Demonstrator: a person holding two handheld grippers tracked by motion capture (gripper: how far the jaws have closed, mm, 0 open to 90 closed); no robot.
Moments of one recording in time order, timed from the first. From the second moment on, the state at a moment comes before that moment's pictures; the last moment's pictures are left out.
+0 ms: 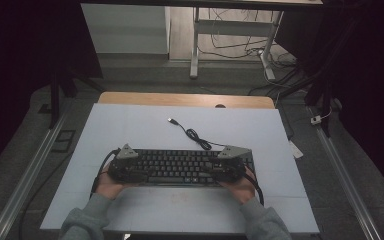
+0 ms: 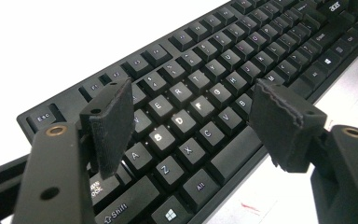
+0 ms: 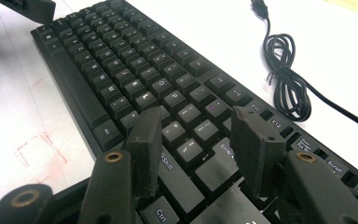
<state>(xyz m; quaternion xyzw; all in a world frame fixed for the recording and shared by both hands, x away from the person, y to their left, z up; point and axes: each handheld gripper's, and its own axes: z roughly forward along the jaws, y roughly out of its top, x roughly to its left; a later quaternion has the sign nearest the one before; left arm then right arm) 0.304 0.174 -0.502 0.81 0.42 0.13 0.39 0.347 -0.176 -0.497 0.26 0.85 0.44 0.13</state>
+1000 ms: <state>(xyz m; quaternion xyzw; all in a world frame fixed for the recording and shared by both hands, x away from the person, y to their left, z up) 0.256 0.205 -0.510 0.80 0.43 0.15 0.40 0.304 -0.285 -0.501 0.32 0.83 0.42 0.18</state>
